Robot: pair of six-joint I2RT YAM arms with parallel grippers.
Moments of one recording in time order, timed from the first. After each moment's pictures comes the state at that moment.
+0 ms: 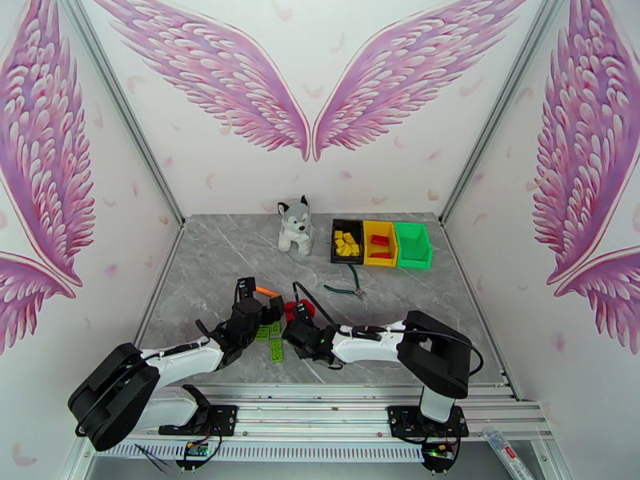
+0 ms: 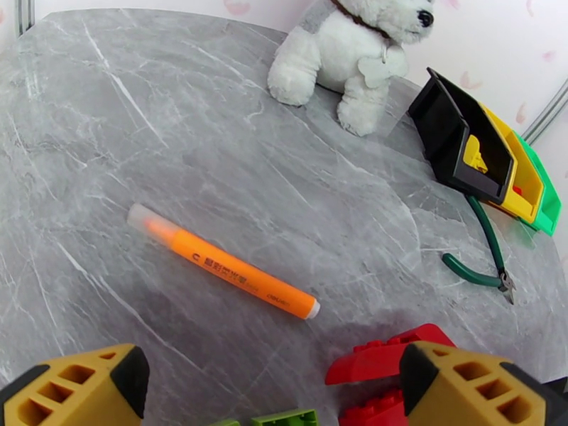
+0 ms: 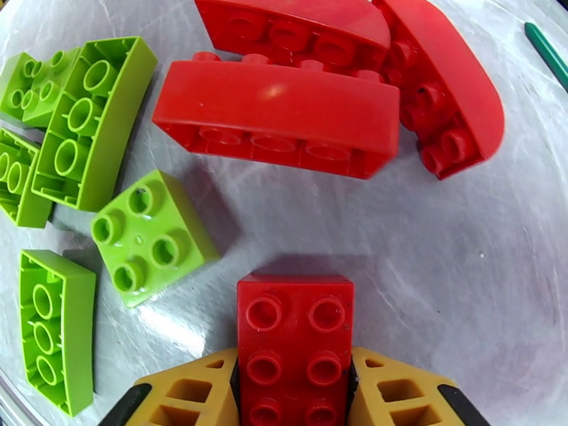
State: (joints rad) left arm -0.66 1.32 0.38 0.40 -0.36 -0.60; right arm 1.12 1.77 0.94 -0.29 0.34 0.67
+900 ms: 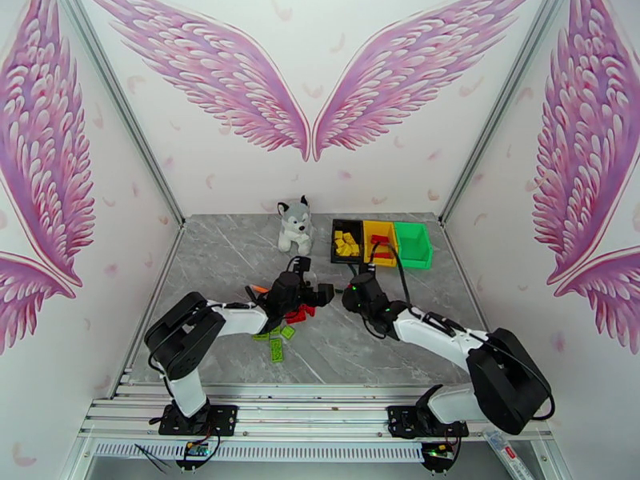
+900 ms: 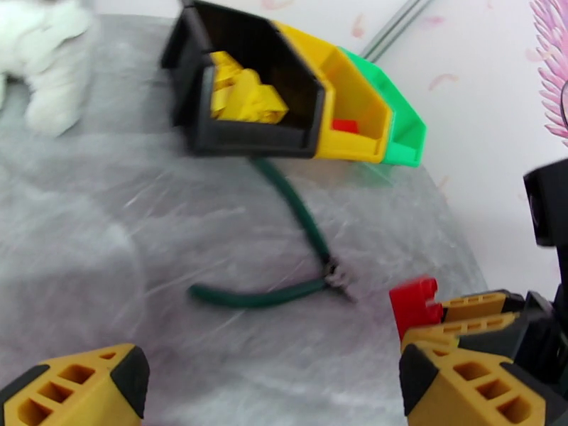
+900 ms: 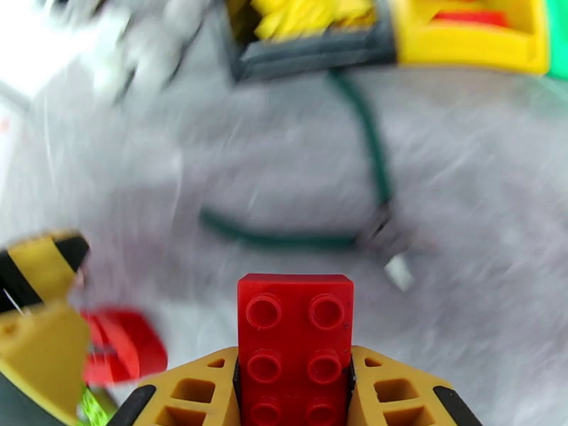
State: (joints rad) left arm -0.73 1.87 0.93 0.55 0.12 -0.57; right arm 0.51 1.39 0.72 -0.09 0.22 0.63
